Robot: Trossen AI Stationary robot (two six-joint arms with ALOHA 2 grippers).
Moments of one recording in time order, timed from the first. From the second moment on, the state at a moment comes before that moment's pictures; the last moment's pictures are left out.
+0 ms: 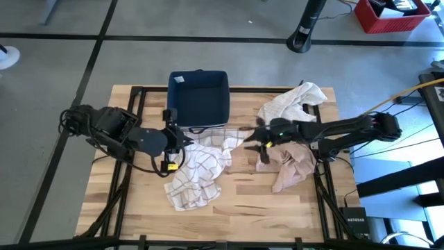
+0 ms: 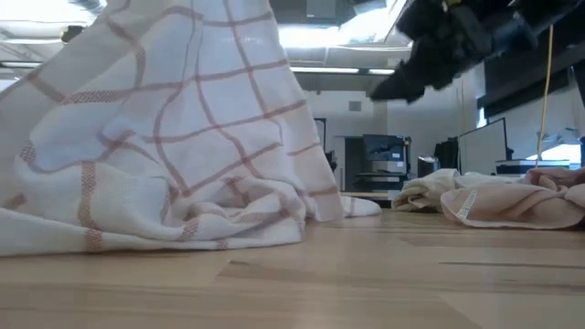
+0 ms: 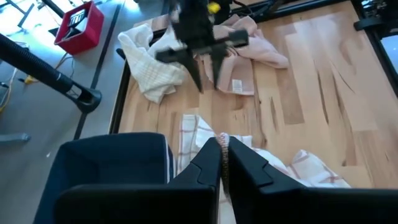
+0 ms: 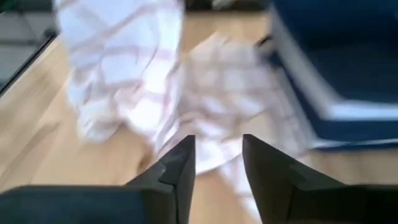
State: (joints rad) left arm -0.40 1.52 1.99 -1.27 -0.55 -0.08; right arm -0.06 1.19 0.59 0.08 -0.14 -0.05
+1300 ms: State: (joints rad) left arm -0.41 1.50 2.10 -1.25 -0.63 0.01; right arm 0.19 1.40 0.85 -0.05 0.35 -0.40
